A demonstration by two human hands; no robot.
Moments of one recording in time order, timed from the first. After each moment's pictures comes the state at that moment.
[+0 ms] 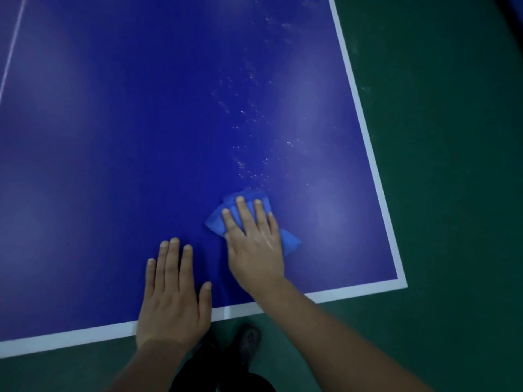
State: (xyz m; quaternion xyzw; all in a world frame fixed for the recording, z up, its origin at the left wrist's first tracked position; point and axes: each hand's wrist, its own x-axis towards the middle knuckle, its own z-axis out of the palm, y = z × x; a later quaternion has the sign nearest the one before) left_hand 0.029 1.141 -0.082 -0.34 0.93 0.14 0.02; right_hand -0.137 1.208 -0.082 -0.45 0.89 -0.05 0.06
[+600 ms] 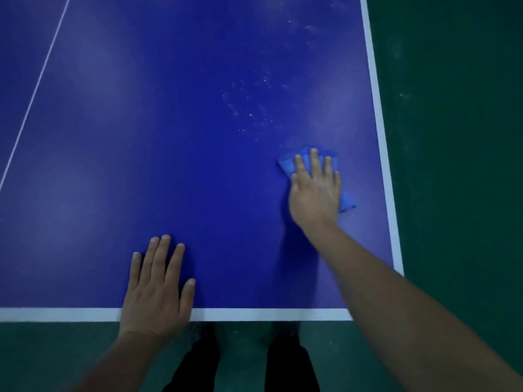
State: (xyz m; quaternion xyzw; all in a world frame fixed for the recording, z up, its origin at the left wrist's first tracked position) left_hand 0.022 1.148 -0.075 -0.37 0.92 0.09 0.07; right_hand -0.313 1.211 -0.084 -0.34 0.94 -0.03 0.04
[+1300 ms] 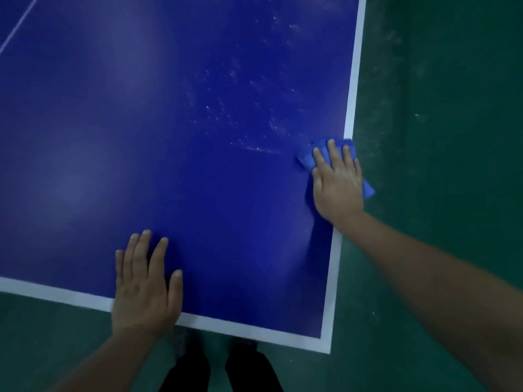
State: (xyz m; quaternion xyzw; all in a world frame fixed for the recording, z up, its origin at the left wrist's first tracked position) left_hand -0.100 1.259 -0.073 -0.52 0.84 0.14 0.00; right_hand -0.487 1.287 -0.080 -0.48 0.88 -0.03 0.04
